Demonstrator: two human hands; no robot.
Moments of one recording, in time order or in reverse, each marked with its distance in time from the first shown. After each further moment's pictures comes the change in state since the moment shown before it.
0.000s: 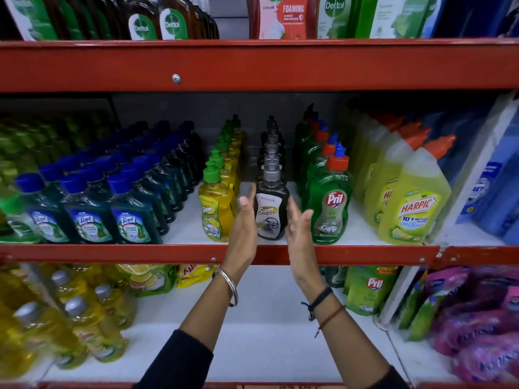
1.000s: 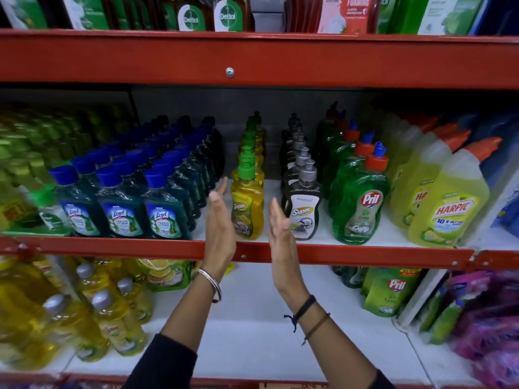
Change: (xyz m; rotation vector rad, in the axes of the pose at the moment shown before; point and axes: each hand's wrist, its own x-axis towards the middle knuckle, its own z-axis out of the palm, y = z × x) left_hand -0.005 0.003 -0.083 0.046 0.283 0.010; right_hand -0.019 0.007 0.084 0.016 -0.057 -0.068
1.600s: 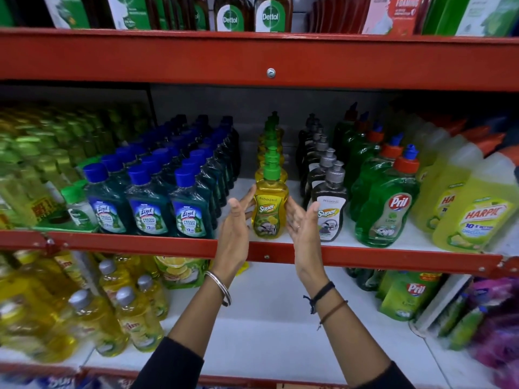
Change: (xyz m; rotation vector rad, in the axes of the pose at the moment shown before) left_hand 0.000 -0.001 -0.035 -0.004 -0.204 -0.045; right_hand 0.025 -0.006 0.015 0.034 0.084 0.119
